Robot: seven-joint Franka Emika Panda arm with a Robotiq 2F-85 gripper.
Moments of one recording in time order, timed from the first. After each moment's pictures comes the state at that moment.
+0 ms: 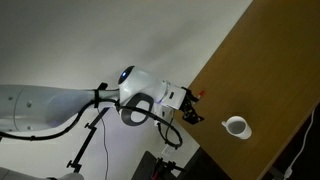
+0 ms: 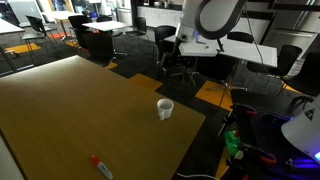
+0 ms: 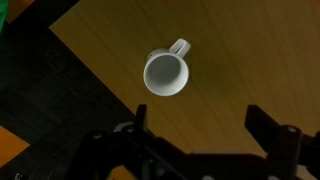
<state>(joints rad) -0.19 0.12 -0.05 -2.52 0.06 2.83 0.65</state>
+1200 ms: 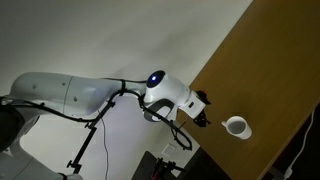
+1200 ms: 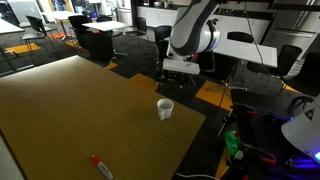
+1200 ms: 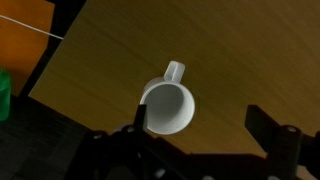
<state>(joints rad) -0.14 0.38 -0.06 -2.36 0.43 2.84 0.65</state>
